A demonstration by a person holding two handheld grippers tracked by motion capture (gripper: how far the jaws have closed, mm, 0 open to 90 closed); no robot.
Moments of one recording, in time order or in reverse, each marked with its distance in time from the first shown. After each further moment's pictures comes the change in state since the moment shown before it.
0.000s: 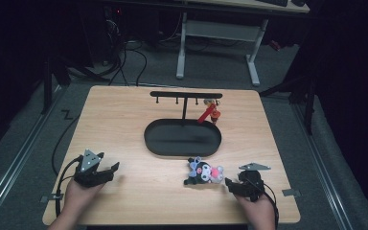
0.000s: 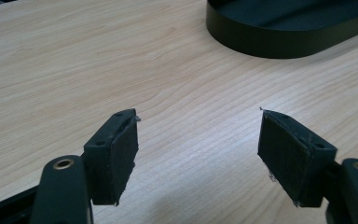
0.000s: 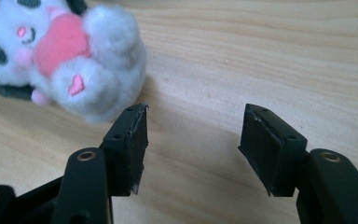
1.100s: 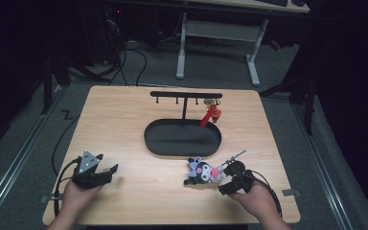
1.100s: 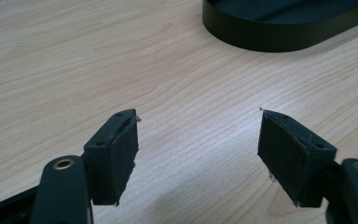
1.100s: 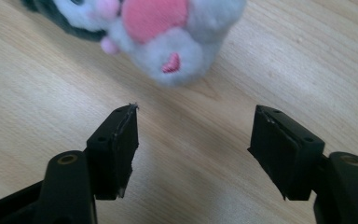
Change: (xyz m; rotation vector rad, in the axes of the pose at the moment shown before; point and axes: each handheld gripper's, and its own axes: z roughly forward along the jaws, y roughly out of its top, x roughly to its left) left arm 0.002 -0.003 -0.004 0.008 -0.010 0.004; right arm 0.032 0.048 -0.003 0.399 0.043 -0.235
